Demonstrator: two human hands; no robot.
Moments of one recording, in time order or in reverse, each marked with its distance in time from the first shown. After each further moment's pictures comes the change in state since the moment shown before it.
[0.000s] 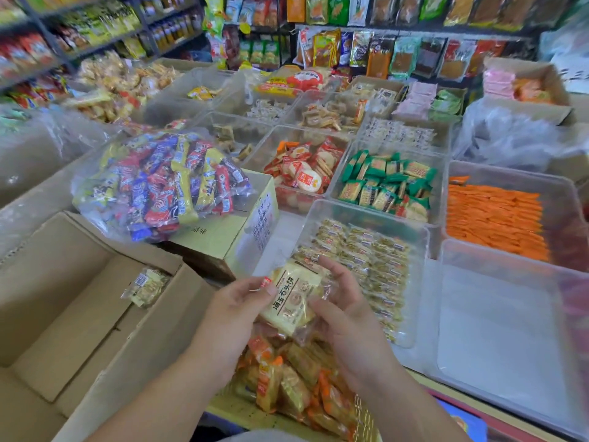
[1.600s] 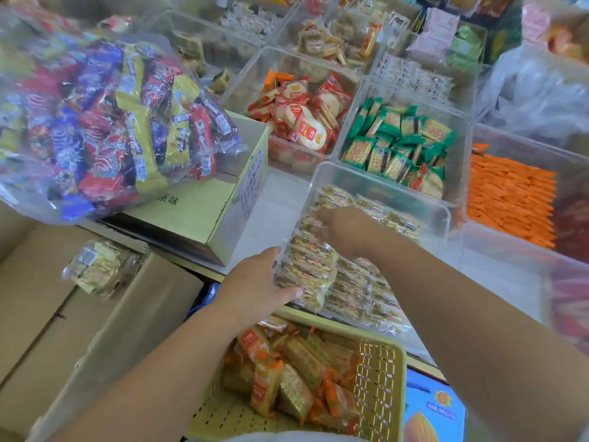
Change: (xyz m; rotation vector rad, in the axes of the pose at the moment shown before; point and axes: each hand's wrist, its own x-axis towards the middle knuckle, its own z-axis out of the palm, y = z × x) left_hand 0.149 -0.047 -0.015 0.992 -0.310 0.032; right_hand 0.215 -0.002 -0.040 -1.784 -0.266 0.190
